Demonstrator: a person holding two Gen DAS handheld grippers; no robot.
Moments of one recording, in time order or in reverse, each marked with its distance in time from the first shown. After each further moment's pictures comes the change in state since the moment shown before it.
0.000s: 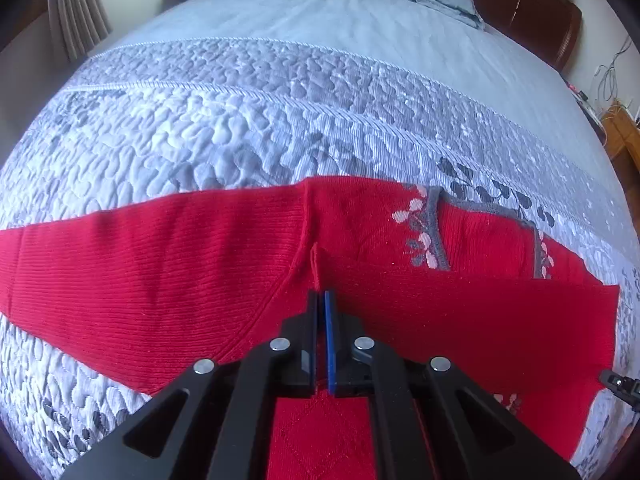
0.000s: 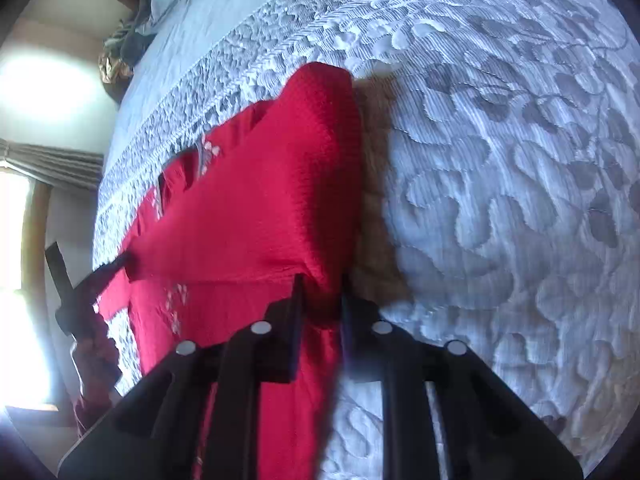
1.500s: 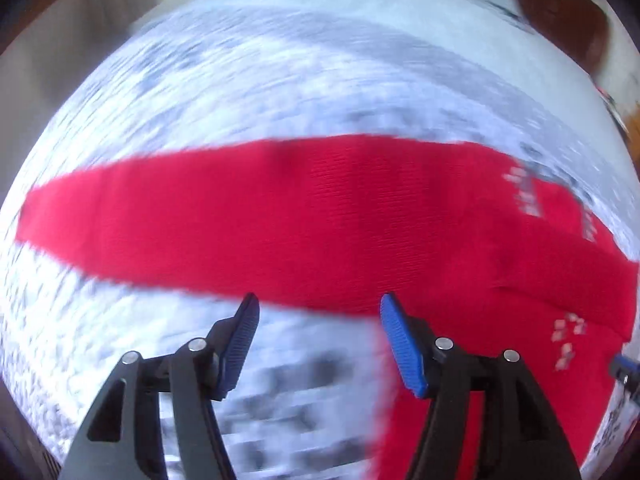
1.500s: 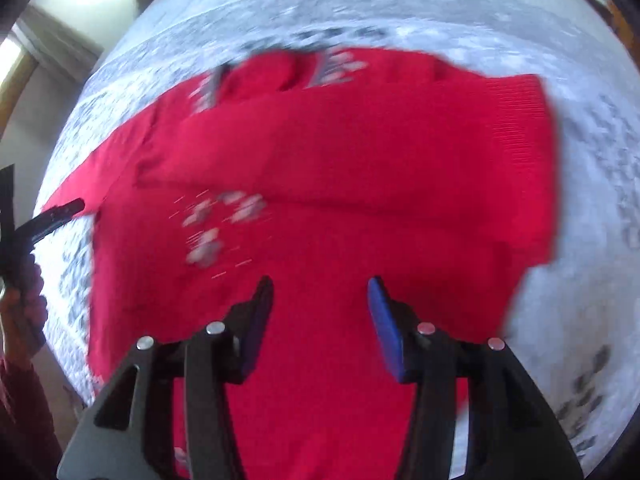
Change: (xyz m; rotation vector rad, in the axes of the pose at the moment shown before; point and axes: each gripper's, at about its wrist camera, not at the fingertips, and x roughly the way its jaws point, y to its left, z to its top) left arm -0.052 0.131 -0.061 -0.084 0.079 0.114; right arm 0.049 0.153 -0.081 -0.330 0.035 -0.224
